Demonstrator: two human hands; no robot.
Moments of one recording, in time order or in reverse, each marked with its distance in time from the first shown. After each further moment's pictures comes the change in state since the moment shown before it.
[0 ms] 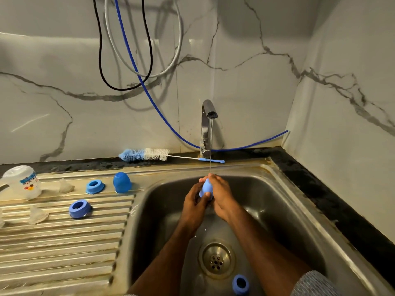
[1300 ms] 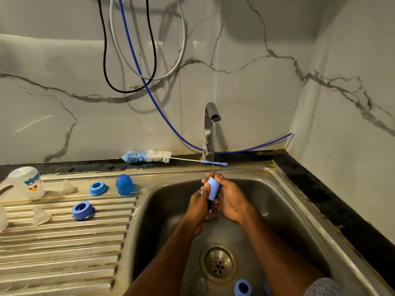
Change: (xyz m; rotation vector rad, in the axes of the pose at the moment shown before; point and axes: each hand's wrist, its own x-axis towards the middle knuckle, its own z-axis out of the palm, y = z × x) left_hand 0.005 0.026 0.014 -0.084 0.081 -0.385; right_hand -0.002 -0.013 -0.028 0.156 -0.245 0.210
